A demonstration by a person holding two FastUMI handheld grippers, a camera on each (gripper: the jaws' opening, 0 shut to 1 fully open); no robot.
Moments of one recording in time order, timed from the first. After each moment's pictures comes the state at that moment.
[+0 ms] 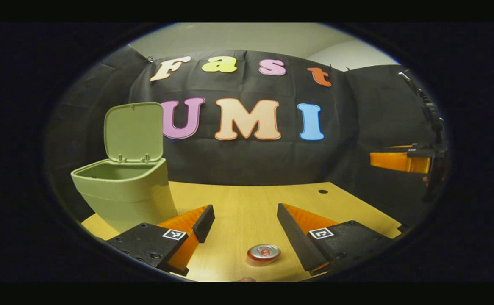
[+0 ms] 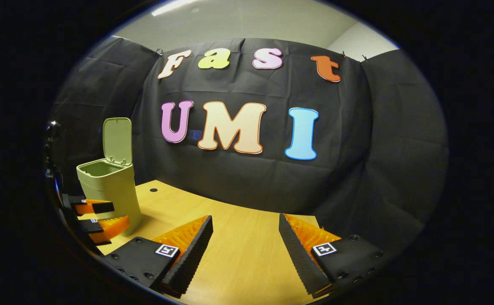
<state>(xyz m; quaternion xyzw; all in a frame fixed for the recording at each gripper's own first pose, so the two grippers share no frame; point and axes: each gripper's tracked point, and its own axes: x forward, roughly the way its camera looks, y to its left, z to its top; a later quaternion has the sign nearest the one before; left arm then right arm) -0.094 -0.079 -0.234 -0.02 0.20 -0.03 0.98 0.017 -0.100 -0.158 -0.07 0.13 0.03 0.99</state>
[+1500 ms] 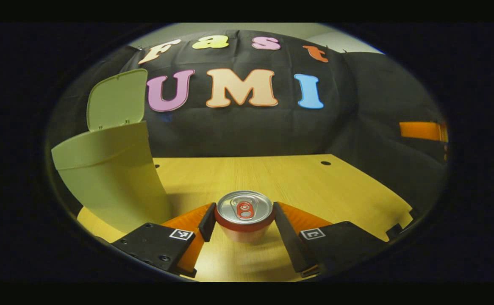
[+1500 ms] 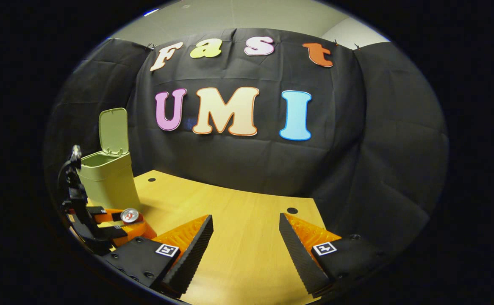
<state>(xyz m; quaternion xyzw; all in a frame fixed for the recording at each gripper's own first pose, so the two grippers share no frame) -0.086 -0.074 -0.288 0.00 0.26 -0.05 0.96 -0.001 -0.099 -0.195 -0.05 0.18 0.02 0.98</state>
